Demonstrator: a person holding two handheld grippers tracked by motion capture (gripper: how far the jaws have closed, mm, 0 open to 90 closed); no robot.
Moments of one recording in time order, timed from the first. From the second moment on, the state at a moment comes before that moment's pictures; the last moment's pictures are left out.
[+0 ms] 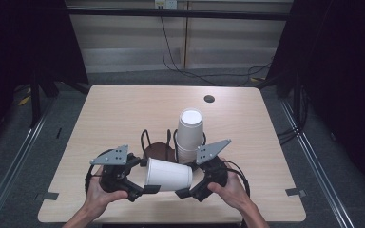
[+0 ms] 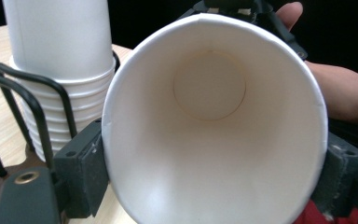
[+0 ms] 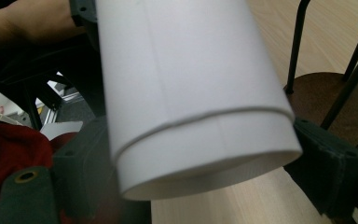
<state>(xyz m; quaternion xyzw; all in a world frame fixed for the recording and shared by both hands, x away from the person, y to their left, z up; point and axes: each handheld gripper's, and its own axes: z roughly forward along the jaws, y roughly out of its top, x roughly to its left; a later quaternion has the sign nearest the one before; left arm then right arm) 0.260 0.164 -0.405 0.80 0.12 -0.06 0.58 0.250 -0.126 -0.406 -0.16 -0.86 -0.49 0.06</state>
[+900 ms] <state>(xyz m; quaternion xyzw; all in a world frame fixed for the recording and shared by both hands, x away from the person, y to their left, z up) 0.269 0.176 -0.407 0.84 0.17 -0.05 0.52 0.248 -0.147 -0.397 -0.21 -0.84 -0.50 0.01</state>
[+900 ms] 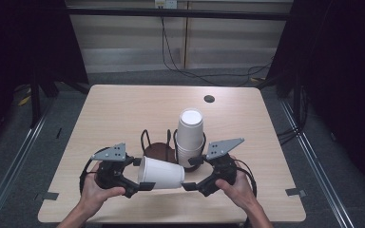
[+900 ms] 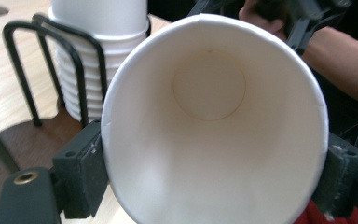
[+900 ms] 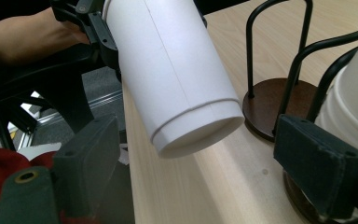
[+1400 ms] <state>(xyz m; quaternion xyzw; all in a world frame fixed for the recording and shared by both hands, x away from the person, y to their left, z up) 0.274 0.205 -0.387 0.86 0.19 -0.02 0.47 0.251 -0.155 -0.397 -0.24 -0.83 -0.50 0.00</state>
